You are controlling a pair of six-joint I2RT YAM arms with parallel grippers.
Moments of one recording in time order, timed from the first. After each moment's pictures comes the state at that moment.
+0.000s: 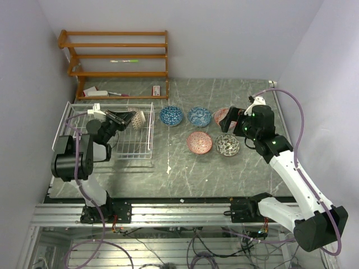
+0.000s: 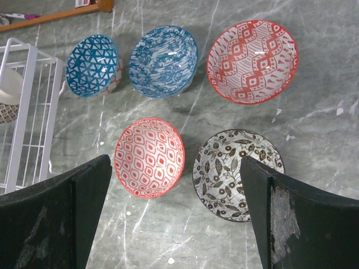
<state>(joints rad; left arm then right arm) 0.07 1.68 0.47 1.22 0.57 -1.25 0.30 1.01 0.91 -0.40 0.01 0.39</state>
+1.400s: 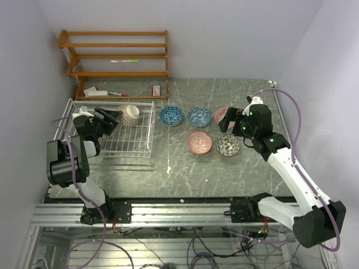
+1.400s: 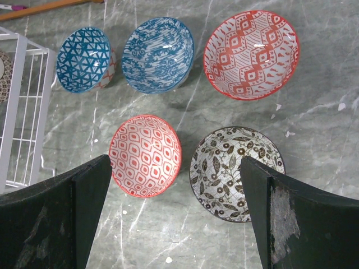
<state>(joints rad) 0.25 1.70 0.56 0.87 0.56 -1.03 0.30 1.05 0.91 -0.40 0.02 0.39</state>
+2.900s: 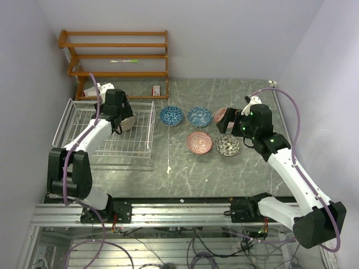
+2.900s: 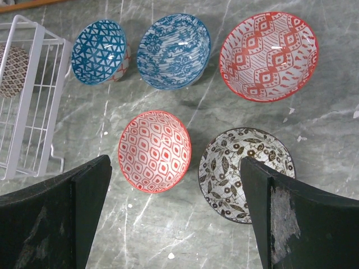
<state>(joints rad) -0.17 1.50 1.04 -0.23 -0.38 -0.42 0.30 1.04 0.91 -0.39 -0.05 0.36</state>
